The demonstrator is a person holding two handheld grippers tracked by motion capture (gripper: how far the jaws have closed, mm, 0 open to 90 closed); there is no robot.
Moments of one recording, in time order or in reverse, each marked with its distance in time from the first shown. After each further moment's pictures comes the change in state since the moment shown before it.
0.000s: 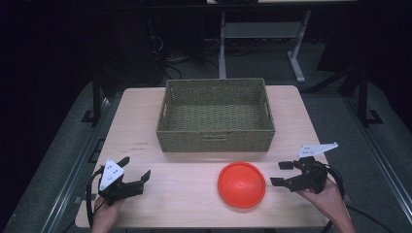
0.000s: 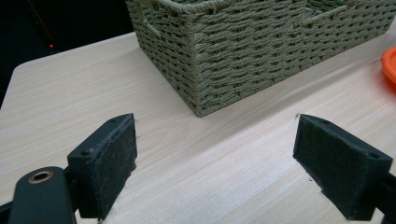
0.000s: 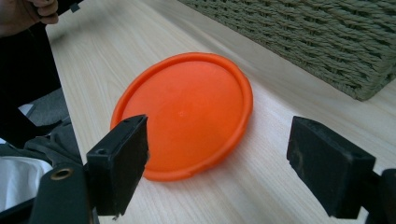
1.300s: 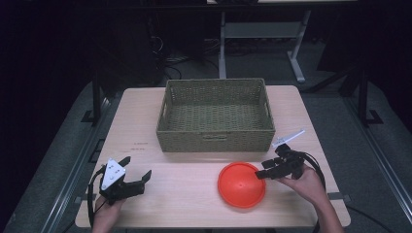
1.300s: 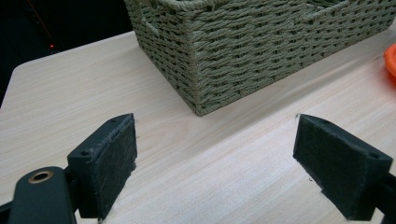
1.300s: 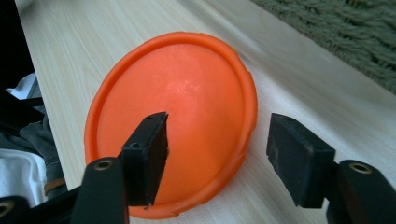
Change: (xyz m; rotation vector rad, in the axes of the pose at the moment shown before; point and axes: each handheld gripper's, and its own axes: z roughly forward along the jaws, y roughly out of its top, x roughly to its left) left arm -0.002 0.000 0.003 0.003 0.002 0.006; right arm -0.016 0.031 0.052 0.213 0.034 0.069
